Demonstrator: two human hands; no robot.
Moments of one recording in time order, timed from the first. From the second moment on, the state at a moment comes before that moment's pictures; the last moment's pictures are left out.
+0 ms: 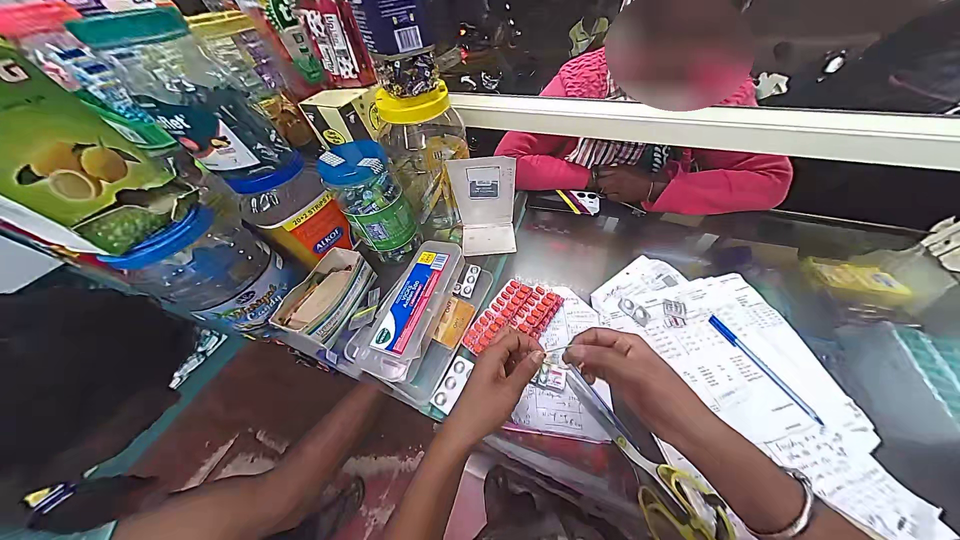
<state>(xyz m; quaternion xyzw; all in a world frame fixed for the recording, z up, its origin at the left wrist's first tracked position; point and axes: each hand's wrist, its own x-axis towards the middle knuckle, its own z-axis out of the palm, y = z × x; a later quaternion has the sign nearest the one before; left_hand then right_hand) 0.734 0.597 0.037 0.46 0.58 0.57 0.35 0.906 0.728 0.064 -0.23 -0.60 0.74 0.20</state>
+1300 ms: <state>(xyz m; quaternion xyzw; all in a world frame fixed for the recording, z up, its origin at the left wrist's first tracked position) 0.709 0.675 0.050 0.58 0.80 0.03 0.15 0.928 0.774 0.044 -0.16 -0.96 0.20 0.11</state>
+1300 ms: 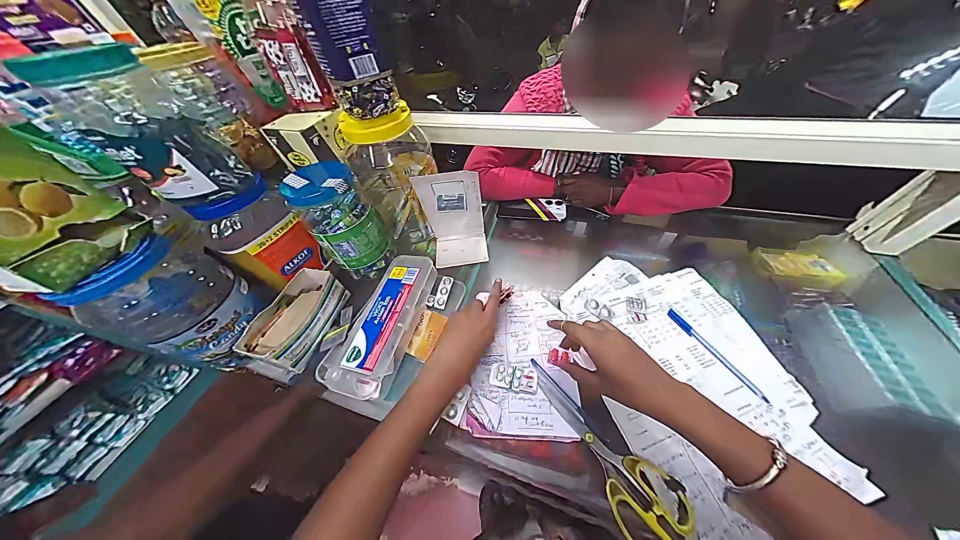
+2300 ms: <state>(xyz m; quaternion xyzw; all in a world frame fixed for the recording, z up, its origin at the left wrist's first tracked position) 0.849 0.522 0.017 0.24 0.34 0.62 0.66 0.988 0.696 0.064 -0.18 -0.88 0.35 0.26</state>
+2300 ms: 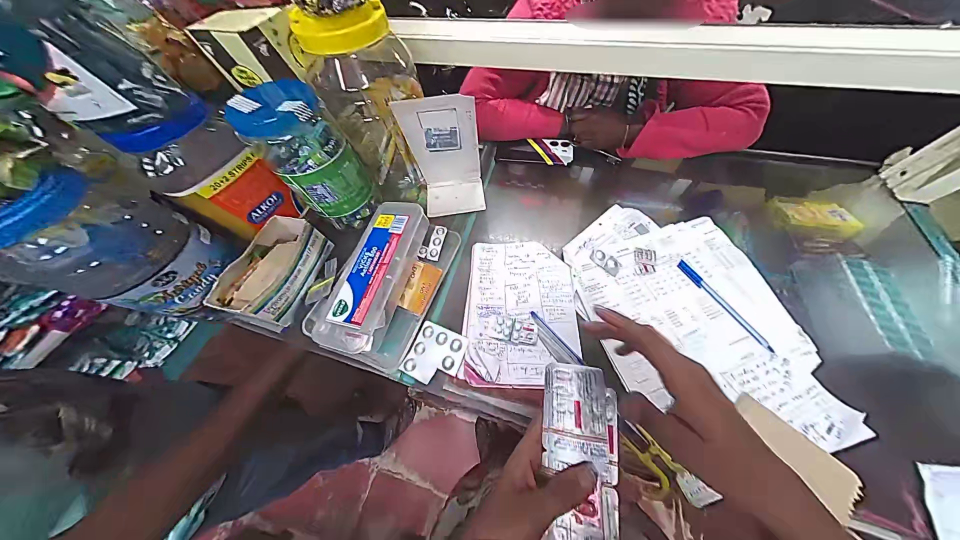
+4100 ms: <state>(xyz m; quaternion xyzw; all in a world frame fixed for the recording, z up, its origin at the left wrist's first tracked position) 0.781 0.588 0.032 0.33 0.20 0.75 0.54 0.994 0.675 0.041 0.02 -0.52 0.76 0.39</state>
